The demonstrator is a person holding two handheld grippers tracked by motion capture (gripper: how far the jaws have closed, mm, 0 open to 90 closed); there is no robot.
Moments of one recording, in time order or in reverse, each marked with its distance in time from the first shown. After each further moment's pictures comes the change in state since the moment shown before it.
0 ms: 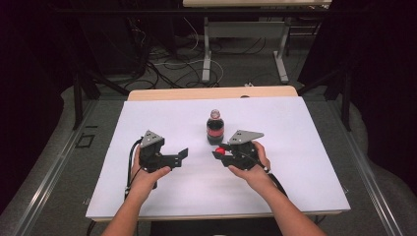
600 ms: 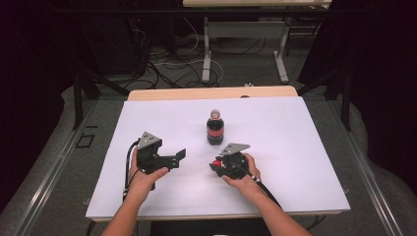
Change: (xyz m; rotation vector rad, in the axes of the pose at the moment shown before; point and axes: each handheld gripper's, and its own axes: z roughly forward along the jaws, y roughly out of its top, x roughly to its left) left arm 0.002 -0.003 -0.004 -0.004 0.003 -0.013; right arm 0.004 -0.049 0.045 0.128 -0.011 0.054
